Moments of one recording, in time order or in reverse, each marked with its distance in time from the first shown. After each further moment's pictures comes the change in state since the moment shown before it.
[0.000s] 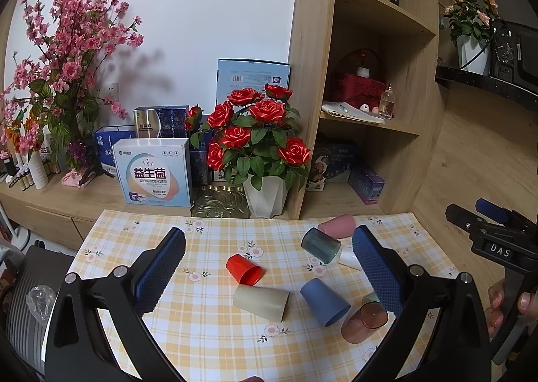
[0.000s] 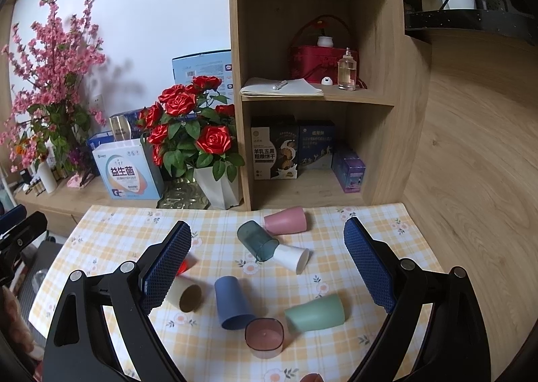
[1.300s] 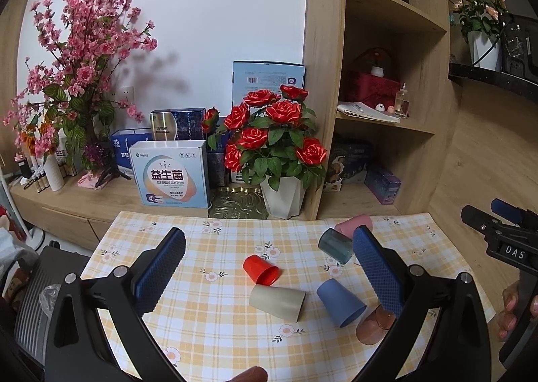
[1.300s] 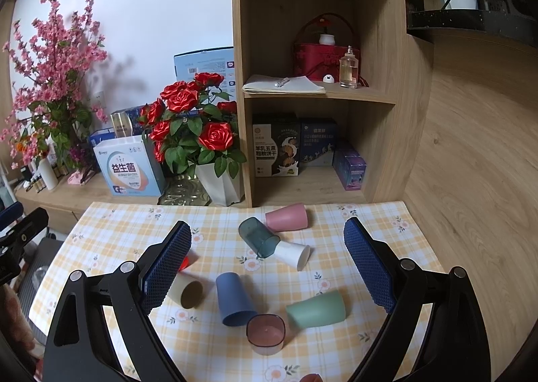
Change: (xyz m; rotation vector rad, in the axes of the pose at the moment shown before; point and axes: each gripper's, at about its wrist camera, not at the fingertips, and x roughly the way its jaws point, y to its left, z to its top) left arm -0.002 0.000 -0.001 0.006 -0.005 0.083; right arm -0.002 0.005 -0.002 -0.006 0.007 0.002
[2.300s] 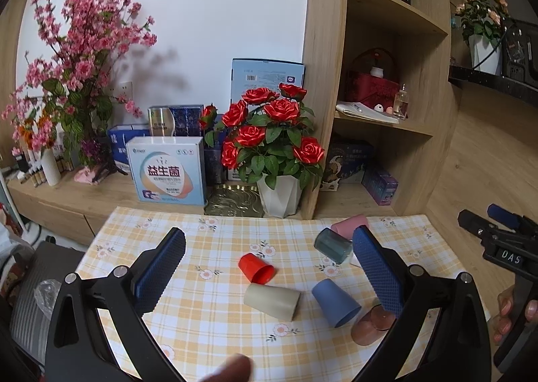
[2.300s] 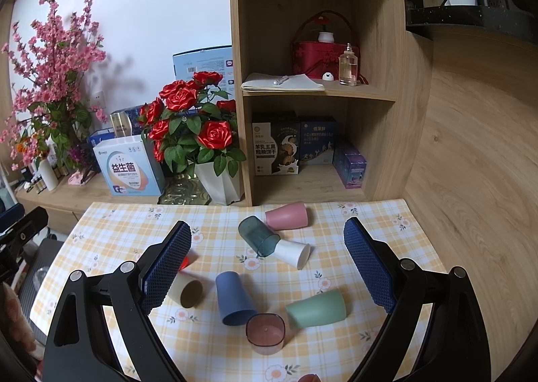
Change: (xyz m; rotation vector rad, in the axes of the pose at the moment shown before) left arm 0.002 0.003 0.000 -0.031 0.014 -0.023; right arm 0.001 -0.002 -0.001 0.002 0.005 0.001
